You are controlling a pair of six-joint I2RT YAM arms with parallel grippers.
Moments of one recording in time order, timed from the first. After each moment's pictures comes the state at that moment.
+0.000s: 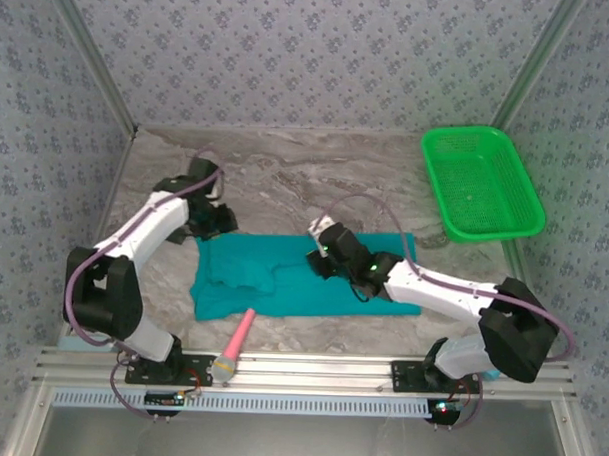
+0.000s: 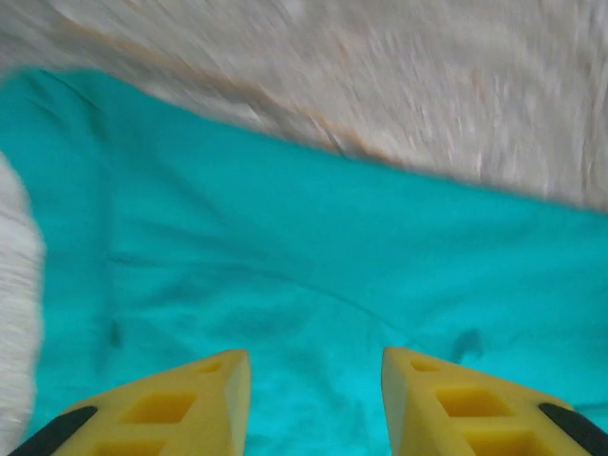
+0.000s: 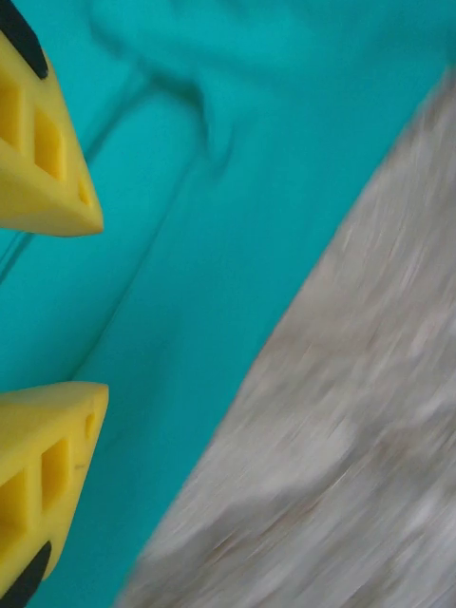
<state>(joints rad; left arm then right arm) -0.35 1.55 1.13 -0.89 0.10 -0.59 0.81 1.35 0.76 -0.24 0.24 0.24</state>
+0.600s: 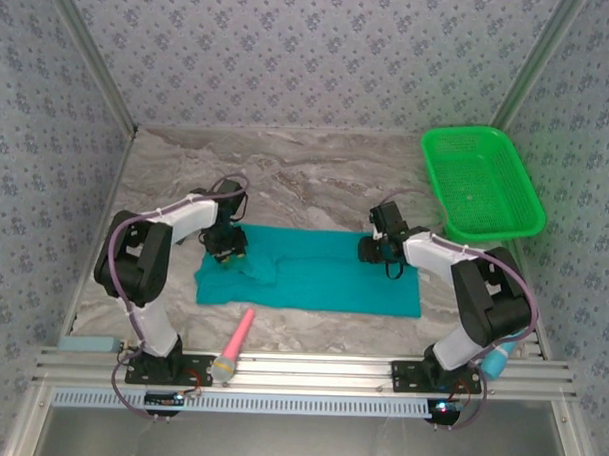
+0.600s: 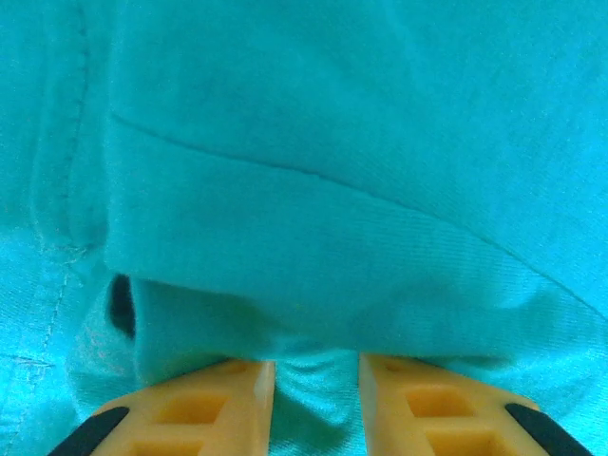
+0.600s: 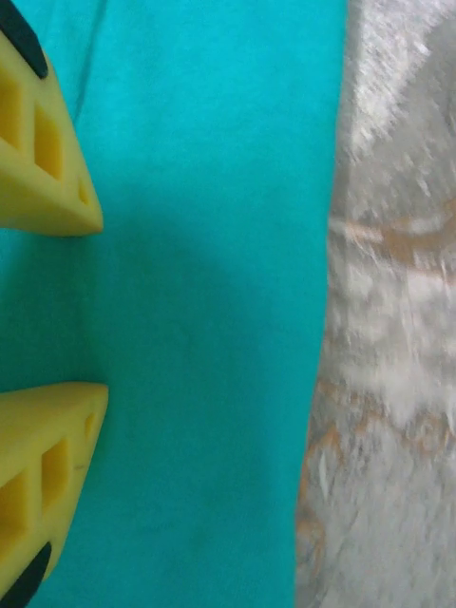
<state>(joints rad) -0.36 1.80 1.13 -0.84 0.05 -0.68 0.38 1.58 0.80 -0.34 0.01 0.36</state>
